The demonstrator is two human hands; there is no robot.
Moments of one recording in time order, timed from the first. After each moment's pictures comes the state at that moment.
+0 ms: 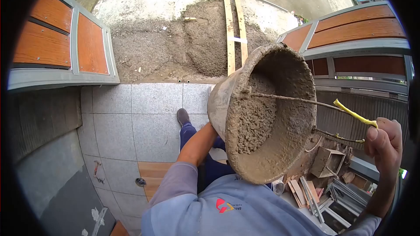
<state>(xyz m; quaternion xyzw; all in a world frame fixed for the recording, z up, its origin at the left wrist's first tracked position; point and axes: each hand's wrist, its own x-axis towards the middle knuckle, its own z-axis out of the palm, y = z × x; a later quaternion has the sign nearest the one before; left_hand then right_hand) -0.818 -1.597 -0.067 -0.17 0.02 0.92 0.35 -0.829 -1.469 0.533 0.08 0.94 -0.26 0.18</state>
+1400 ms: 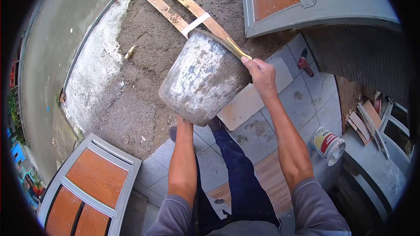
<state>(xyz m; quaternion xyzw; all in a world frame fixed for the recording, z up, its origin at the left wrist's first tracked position) -1.110 -1.550 -0.393 -0.27 0.37 0.80 0.38 -1.073 -1.226 -0.141 0.44 0.74 -0.50 -0.08</state>
